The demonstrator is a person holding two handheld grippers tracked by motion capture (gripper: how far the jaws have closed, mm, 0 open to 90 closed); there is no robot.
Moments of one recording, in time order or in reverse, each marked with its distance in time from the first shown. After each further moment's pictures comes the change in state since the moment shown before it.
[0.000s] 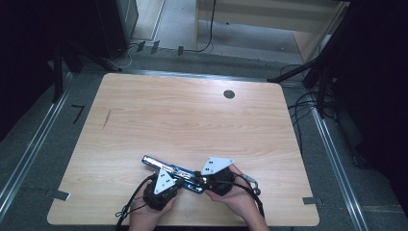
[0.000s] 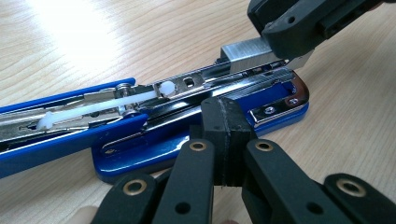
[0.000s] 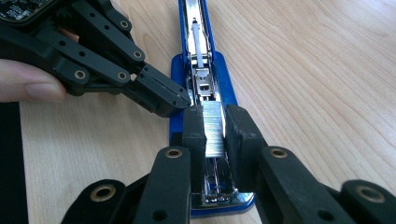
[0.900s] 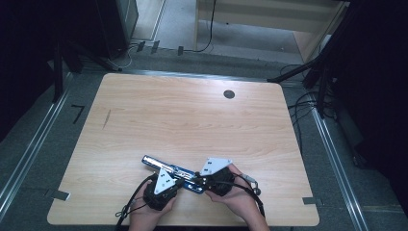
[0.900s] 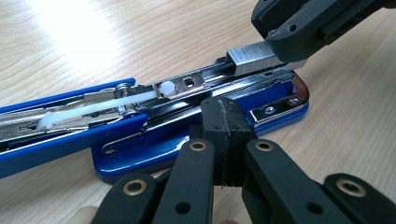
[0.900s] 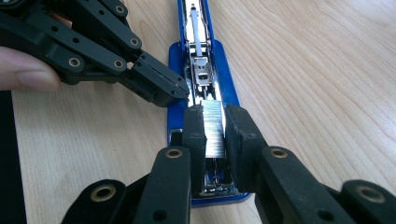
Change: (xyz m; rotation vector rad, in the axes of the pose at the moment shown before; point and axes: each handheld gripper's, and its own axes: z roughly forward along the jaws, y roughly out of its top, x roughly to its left) left arm 0.000 0.000 0.000 0.000 0.000 0.001; right arm 0.002 0.001 0.000 0.049 -0.016 -0.012
